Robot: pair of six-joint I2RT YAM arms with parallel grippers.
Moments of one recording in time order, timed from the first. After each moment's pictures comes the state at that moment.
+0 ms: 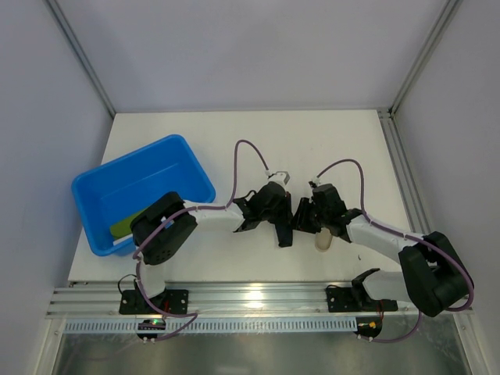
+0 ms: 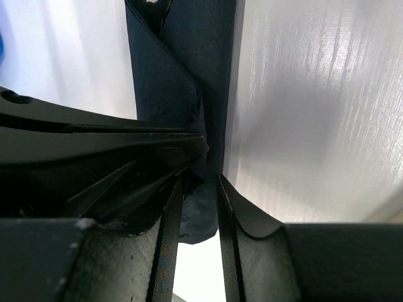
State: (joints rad) left arm -0.99 1.90 1.09 0.15 -0.04 -0.73; right arm 0.47 1.27 0.50 -0.09 -0.23 0.68
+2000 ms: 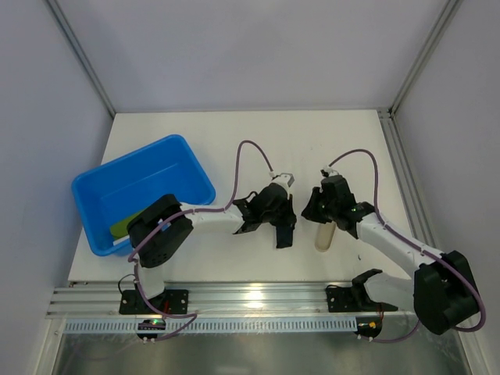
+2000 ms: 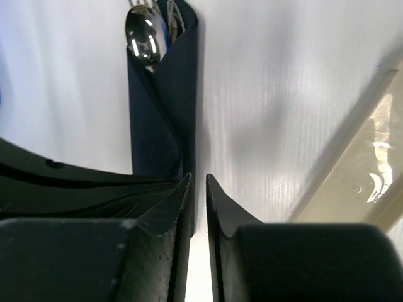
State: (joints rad) left arm -1.01 1.87 1.09 0.14 -0.01 -0.70; right arm 0.43 1.13 0.59 -0.27 -0.06 0.60
